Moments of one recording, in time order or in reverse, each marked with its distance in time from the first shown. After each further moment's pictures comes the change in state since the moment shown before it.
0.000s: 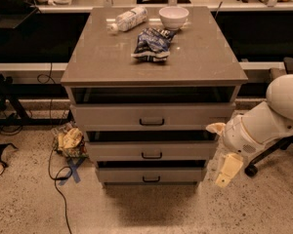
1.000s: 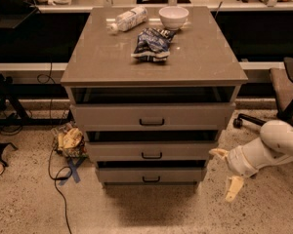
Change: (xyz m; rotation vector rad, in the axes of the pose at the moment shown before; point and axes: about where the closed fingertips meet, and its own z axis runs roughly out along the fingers) arm 0.151 -0.052 0.127 -0.067 -0.076 -0.132
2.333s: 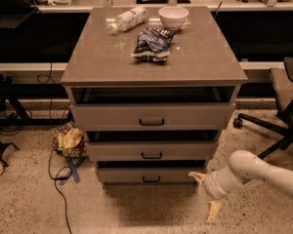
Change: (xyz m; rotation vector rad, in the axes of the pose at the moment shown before) arm 0.033 0.024 0.134 -0.045 0.027 -0.171
